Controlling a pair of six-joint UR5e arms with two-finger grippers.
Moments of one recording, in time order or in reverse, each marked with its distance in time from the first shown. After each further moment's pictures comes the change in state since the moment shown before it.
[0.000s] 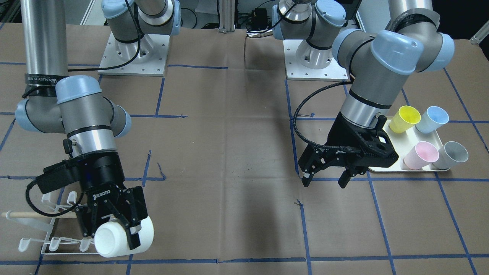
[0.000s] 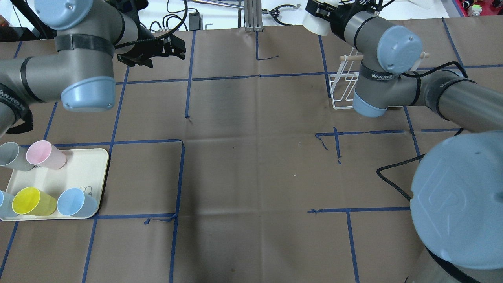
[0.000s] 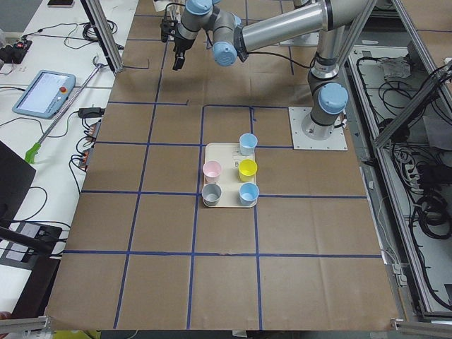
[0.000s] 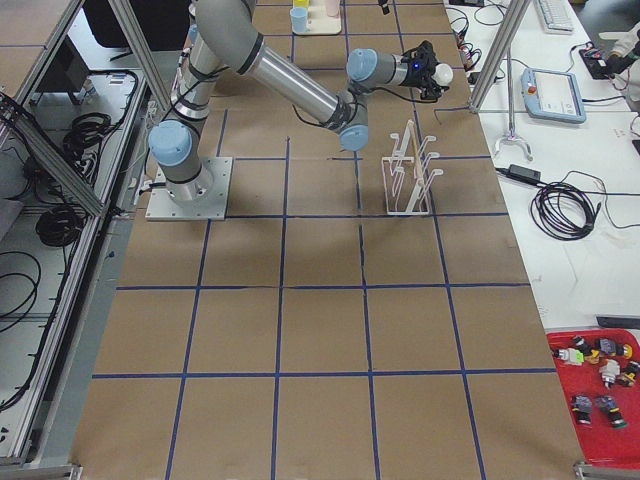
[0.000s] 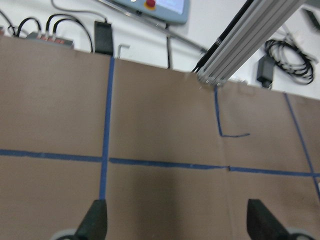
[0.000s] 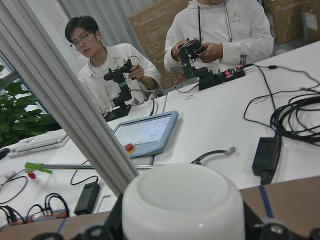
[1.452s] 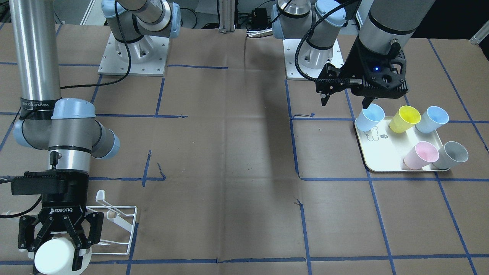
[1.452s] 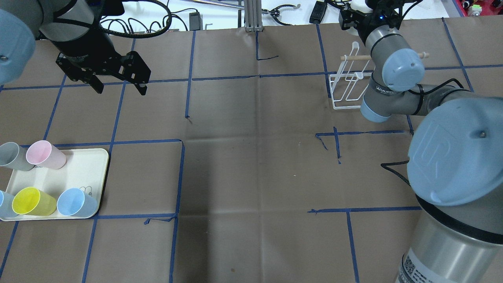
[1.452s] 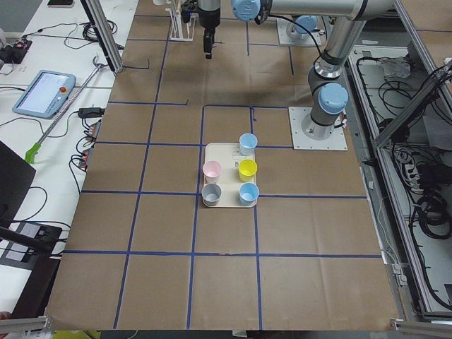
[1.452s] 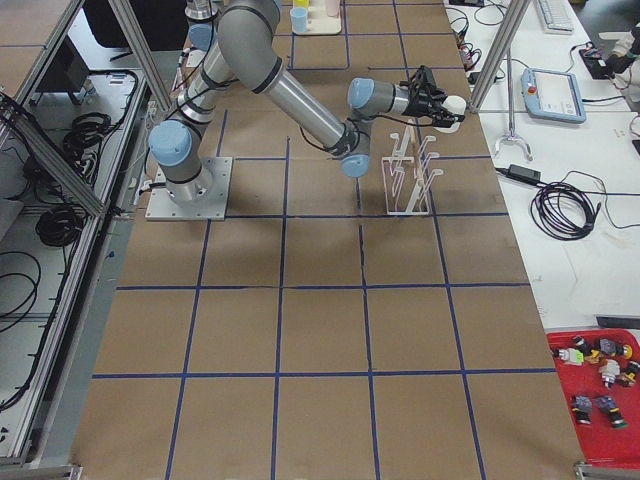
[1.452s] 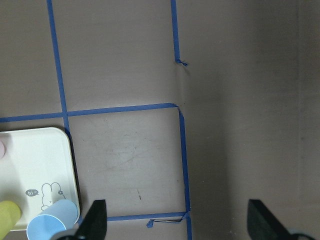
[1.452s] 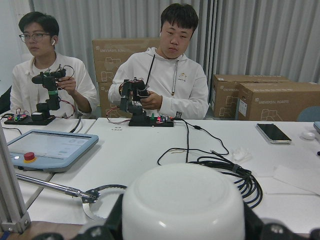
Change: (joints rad) left arm 0.028 0.185 0.136 -0.625 0.131 0.218; right arm -0.057 0.135 0.000 -0.270 -0.156 -0.293
